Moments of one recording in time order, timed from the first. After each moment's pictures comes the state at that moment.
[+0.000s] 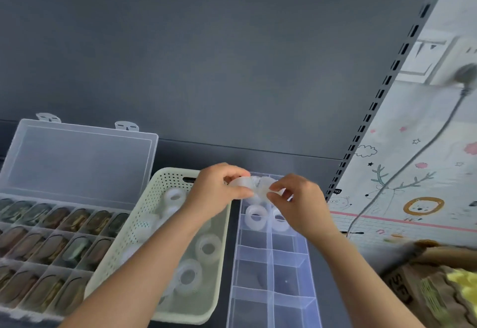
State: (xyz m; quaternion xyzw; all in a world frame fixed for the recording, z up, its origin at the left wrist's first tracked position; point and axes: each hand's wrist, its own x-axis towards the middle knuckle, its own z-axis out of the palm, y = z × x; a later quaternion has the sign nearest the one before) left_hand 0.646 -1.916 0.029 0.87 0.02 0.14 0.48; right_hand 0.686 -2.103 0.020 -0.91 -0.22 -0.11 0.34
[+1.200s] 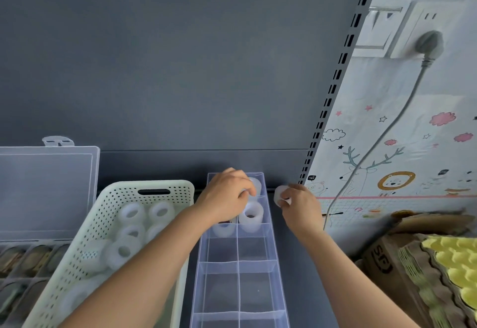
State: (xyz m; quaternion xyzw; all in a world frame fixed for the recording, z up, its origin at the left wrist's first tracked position) left_hand 0.730 -1.977 -0.015 0.96 -0.16 0.04 0.24; right_hand 0.752 -2.168 -0.063 -0.96 -0.02 -0.04 0.26
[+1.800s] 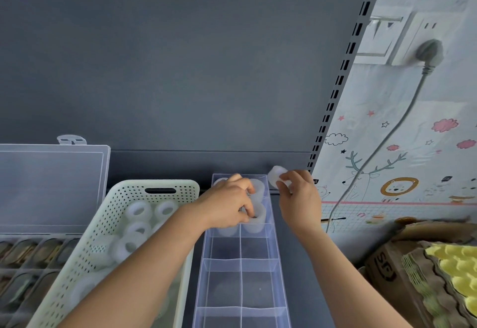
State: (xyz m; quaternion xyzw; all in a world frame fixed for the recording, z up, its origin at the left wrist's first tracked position) left_hand 0.712 -1.969 0.000 0.96 -0.22 -0.06 0.14; right_hand 0.740 -2.150 -0.030 -0.90 -0.06 -0.20 0.37
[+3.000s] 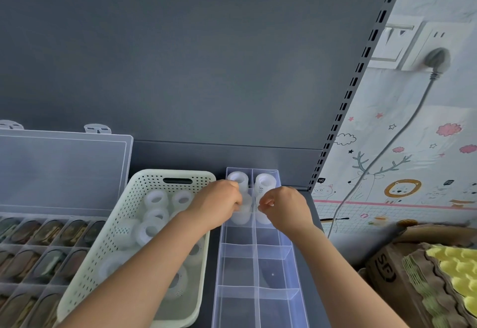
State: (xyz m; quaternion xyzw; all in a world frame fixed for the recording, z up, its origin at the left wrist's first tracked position) left_hand 0.682 -1.937 -0.016 0.99 -0.12 0.00 0.07; right_hand 0.700 -2.113 -0.015 -0.97 -0.13 0.00 0.20
